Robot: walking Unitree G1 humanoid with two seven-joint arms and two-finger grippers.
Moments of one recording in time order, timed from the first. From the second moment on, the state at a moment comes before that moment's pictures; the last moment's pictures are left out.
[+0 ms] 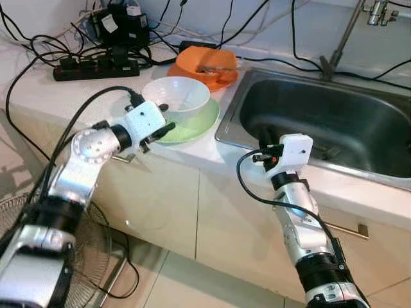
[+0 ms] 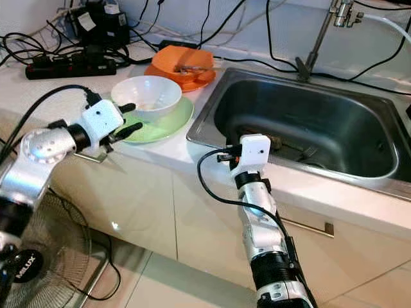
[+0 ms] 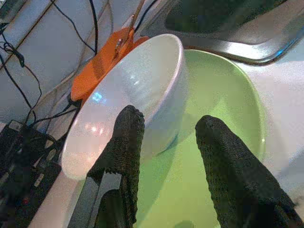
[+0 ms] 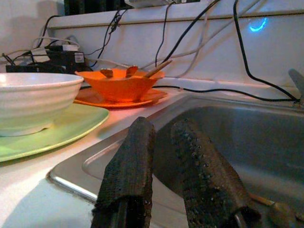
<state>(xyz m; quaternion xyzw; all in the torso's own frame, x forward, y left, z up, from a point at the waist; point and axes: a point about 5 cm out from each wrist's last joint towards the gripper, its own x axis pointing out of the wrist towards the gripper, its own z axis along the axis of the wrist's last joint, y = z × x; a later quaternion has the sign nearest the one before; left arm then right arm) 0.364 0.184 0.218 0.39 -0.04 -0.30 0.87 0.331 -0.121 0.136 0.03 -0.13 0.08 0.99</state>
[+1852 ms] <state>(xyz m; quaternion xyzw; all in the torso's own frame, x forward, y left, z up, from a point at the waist) 0.401 0.162 0.194 0.57 0.02 -0.29 0.77 0.337 -0.123 0.135 0.04 -0.12 0.07 0.99</state>
